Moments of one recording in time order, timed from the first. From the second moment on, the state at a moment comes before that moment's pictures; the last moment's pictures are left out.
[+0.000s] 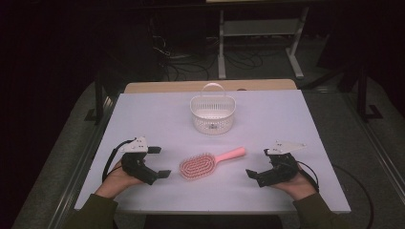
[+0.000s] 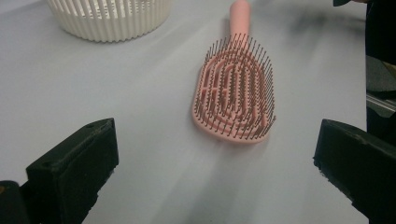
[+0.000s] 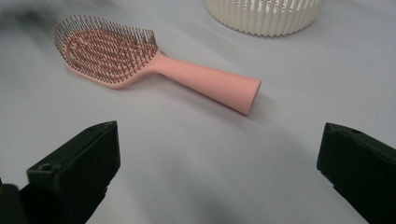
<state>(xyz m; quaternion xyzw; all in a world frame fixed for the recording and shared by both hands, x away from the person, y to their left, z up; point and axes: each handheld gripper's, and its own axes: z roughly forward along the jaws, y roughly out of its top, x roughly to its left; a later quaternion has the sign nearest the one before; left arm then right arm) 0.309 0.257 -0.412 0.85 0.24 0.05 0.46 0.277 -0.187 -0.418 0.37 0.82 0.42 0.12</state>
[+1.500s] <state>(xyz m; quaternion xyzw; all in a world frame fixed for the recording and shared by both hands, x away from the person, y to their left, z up) 0.311 0.258 -0.413 0.86 0.23 0.03 0.46 0.294 -0.174 -0.405 0.36 0.83 0.41 0.12</state>
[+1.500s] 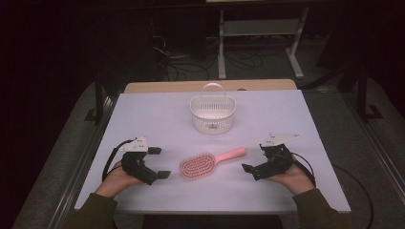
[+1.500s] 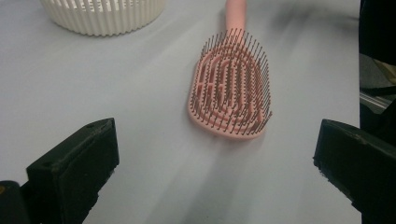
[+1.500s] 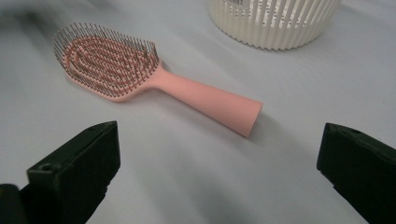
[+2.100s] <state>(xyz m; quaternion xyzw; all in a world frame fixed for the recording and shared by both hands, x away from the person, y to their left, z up) 0.309 0.258 -0.411 0.86 0.23 0.05 0.46 0.301 -0.172 -0.401 0.36 0.84 0.40 0.11</state>
